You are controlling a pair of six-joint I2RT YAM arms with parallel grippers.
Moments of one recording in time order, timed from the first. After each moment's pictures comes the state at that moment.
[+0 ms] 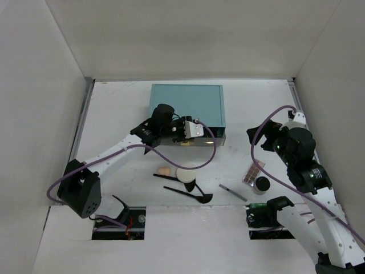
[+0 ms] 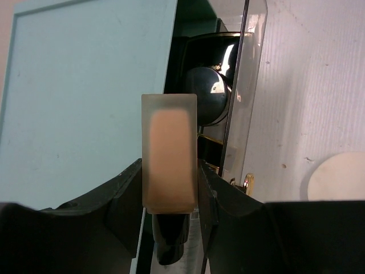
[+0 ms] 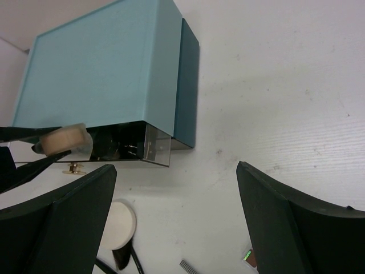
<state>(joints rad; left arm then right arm) -0.65 1.40 1.01 -0.17 0.41 0.82 0.26 0.63 0.82 -0.50 0.05 0.50</state>
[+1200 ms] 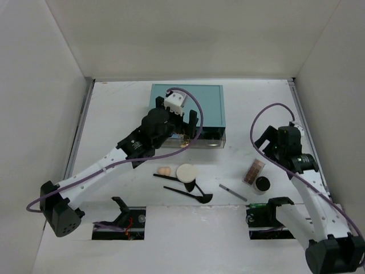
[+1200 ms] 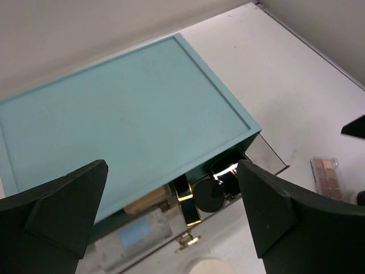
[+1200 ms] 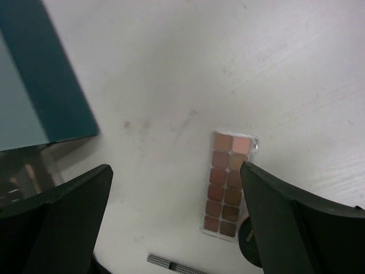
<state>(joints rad) -0.81 1.17 1.07 -0.07 -0.21 -0.08 0.09 0.78 0.71 -0.64 0.14 0.66</state>
